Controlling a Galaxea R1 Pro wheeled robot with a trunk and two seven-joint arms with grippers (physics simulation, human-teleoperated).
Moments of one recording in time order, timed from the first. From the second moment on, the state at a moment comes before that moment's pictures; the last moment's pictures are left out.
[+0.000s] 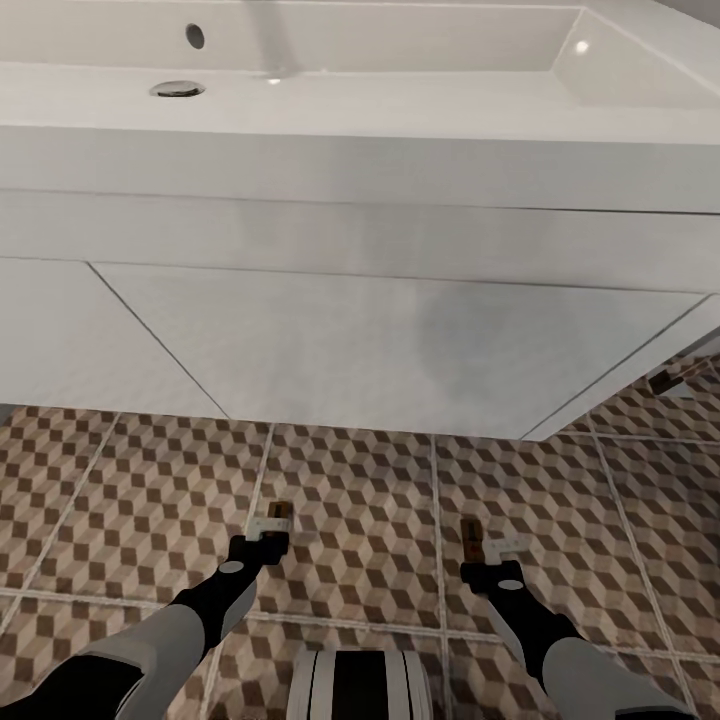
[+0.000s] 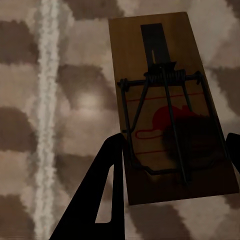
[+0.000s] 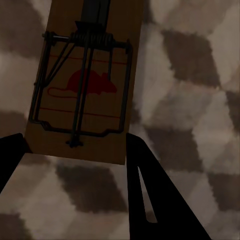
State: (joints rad) left arm -0.78 -0.04 -0.17 -0.15 0.09 -0.14 0.12; right arm -0.67 -0.02 0.06 -0.29 0.05 0.05 -0.18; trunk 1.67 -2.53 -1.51
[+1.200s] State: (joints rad) left arm -0.78 -0.03 -0.18 -0.13 0.05 -0.24 0.12; right arm -0.67 0.00 0.06 -0.29 0.06 -0.08 -0.18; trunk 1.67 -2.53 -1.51
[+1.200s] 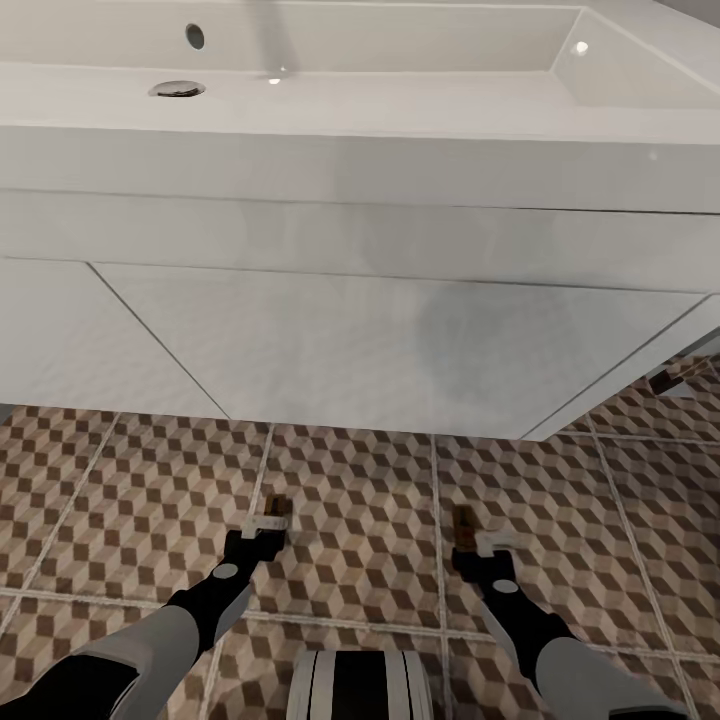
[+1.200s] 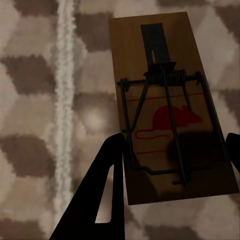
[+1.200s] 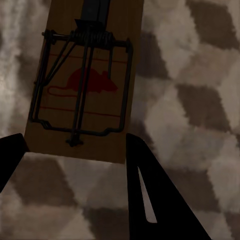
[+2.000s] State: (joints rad) left arm -0.78 -0.02 -0.18 -0.12 0.04 -0.23 0.11; right arm -0.67 0.01 0.07 -0.29 0.06 -0.14 -0.17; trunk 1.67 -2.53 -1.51
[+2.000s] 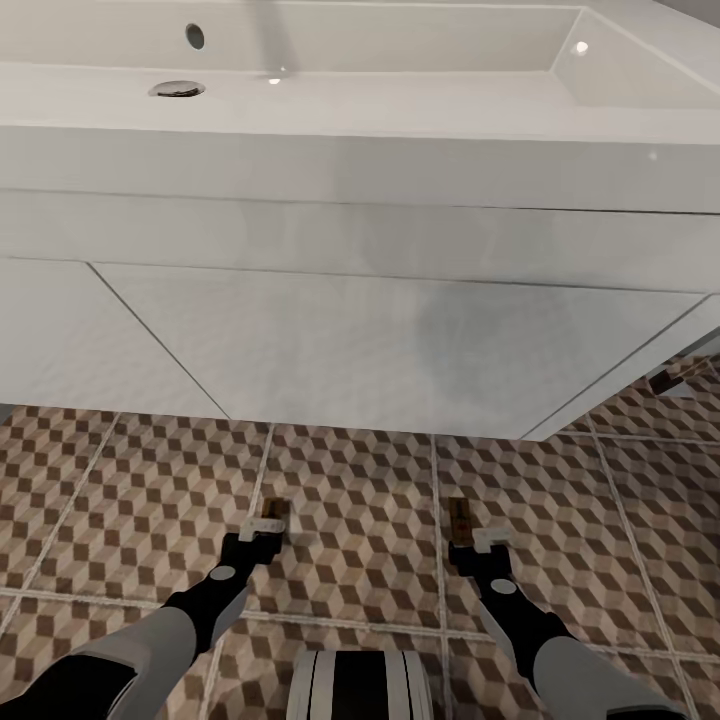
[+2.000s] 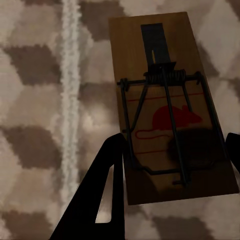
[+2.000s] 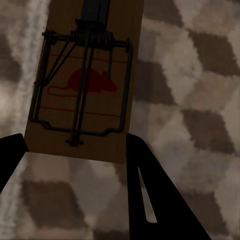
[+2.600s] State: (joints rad) left arm -0.78 -0.01 -0.18 -0.12 0.04 -0.24 0.11; right arm -0.67 0.01 0.06 -0.29 0.05 -0.14 -0.18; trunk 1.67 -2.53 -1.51
